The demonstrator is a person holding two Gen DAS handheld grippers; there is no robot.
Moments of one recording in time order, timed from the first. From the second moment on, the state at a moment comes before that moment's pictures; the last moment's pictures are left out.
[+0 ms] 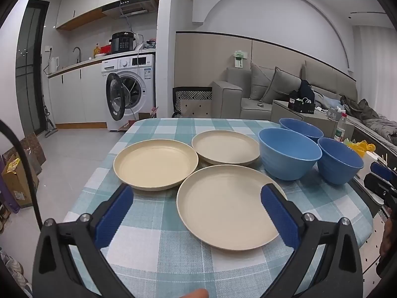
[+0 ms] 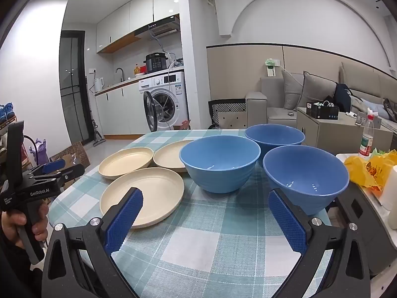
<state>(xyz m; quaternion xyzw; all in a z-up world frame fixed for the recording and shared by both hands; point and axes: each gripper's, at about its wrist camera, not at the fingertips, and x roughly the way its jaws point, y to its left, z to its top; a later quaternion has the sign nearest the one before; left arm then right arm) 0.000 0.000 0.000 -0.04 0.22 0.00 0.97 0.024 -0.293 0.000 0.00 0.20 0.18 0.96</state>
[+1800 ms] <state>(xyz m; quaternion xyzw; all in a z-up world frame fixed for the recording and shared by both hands) -0.001 0.012 0.002 -0.03 0.22 0.01 0.97 0.024 -0.301 -0.001 0.00 0.20 0.18 0.96</state>
